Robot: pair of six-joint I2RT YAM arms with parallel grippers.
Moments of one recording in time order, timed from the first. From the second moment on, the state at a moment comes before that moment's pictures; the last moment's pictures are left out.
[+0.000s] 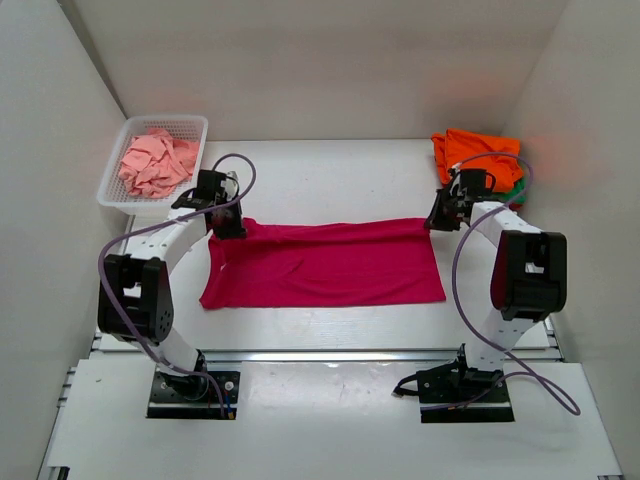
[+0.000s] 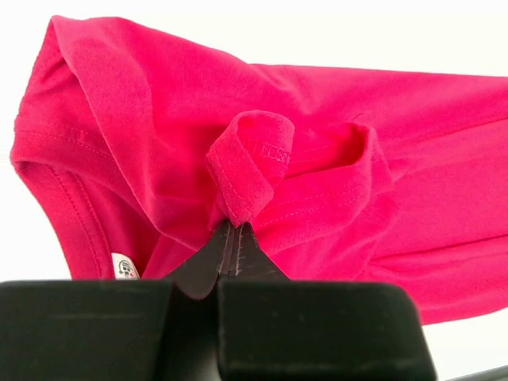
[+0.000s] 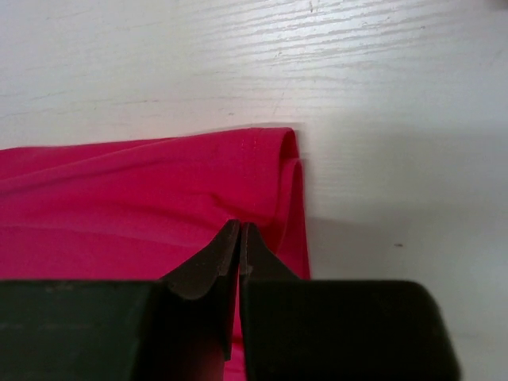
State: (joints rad) left arm -0.15 1.62 1.12 -0.49 0.12 -0.29; right arm -0.07 1.77 1.14 -0.30 -0.29 0.21
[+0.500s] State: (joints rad) left arm -0.19 1.38 1.00 -0.55 0.12 -0.29; right arm -0.07 1.61 1.00 -0.29 -0.32 0.21
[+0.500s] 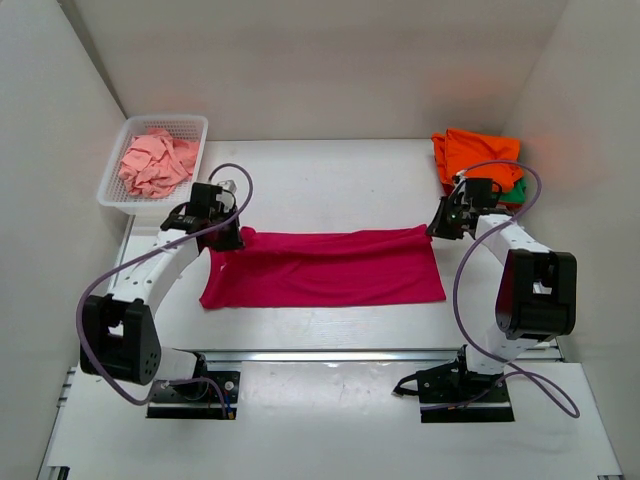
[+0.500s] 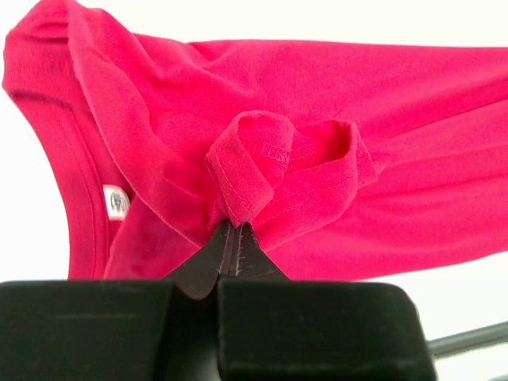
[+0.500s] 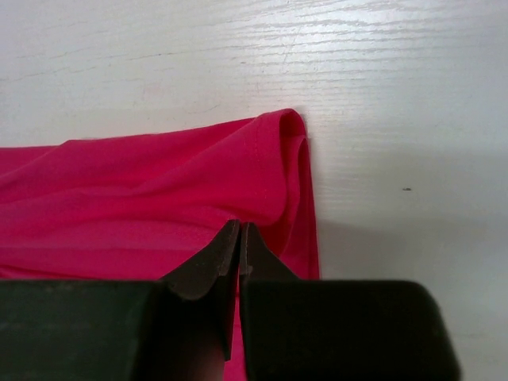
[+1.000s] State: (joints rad) left arm -0.21 1.30 0.90 -0.58 0.10 -0.31; right arm -0.08 1.58 0.93 -0.30 -0.32 0.21
